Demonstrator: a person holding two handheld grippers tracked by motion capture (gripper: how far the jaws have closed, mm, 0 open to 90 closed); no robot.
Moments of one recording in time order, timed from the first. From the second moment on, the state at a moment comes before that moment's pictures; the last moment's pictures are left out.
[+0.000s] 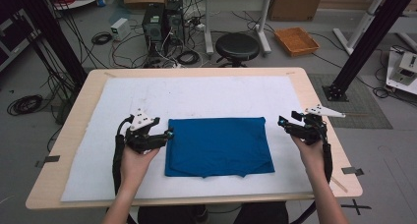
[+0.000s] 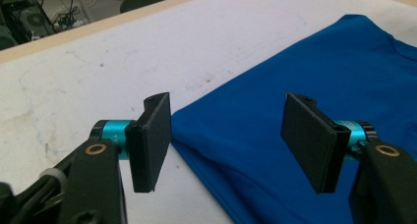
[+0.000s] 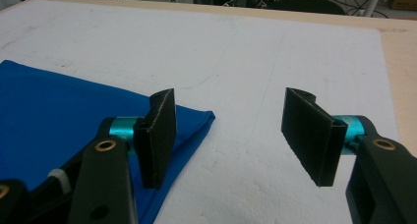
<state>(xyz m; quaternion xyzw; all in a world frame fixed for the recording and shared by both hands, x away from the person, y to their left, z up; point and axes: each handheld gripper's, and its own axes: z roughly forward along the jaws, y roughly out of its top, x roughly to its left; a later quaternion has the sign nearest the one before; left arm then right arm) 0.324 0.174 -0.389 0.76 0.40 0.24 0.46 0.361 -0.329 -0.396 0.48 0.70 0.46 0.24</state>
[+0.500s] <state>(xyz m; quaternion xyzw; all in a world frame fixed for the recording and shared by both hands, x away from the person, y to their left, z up) 0.268 0.193 -0.420 0.73 0.48 0.17 0.46 0.360 -0.326 -0.396 0.48 0.71 0.46 0.24</state>
